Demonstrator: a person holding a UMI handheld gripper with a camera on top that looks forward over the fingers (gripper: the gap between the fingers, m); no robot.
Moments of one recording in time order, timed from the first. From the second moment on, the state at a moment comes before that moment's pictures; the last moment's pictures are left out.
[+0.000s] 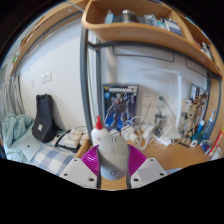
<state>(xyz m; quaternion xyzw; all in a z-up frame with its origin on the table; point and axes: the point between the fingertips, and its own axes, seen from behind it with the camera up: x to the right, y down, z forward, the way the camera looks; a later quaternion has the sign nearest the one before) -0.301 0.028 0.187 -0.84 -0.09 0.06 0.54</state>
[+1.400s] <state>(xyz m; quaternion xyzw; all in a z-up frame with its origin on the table) -0.098 -0.013 0.136 -0.90 -0.04 -0.01 0.43</state>
